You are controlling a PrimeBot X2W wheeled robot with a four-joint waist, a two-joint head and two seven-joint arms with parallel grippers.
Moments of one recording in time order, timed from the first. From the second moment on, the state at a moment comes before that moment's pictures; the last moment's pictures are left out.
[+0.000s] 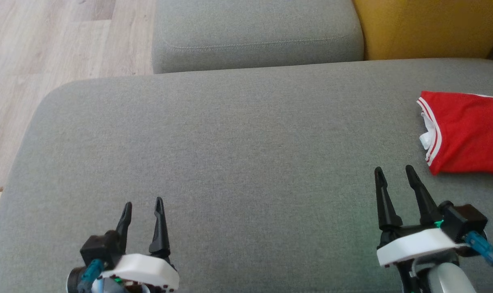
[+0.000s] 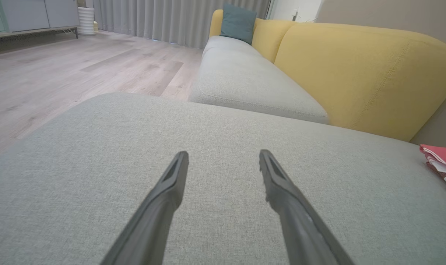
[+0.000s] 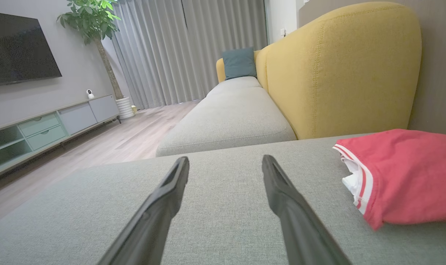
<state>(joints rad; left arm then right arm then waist) 0.08 0.05 -0.24 0.17 -0.30 0.14 -0.25 0.01 -0.05 0.06 0.17 0.21 0.13 -0.17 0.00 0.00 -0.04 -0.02</state>
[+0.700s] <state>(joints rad) 0.13 0.06 -0.24 0.27 -0.45 0.12 -0.22 0.07 -0.05 0.06 0.27 0.36 0.13 -0.14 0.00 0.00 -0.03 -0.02</state>
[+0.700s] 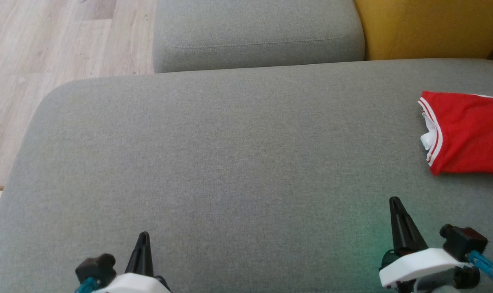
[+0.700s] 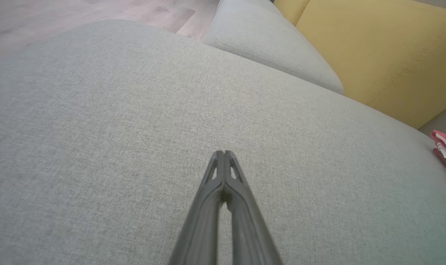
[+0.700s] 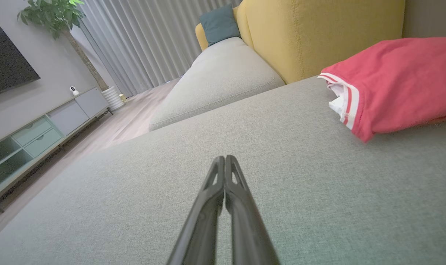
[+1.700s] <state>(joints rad) 0.09 0.06 -0.17 0.27 -0.77 0.05 -0.15 0.05 -0.05 0.02 0.27 0.70 0.13 -0.09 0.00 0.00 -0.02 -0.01</state>
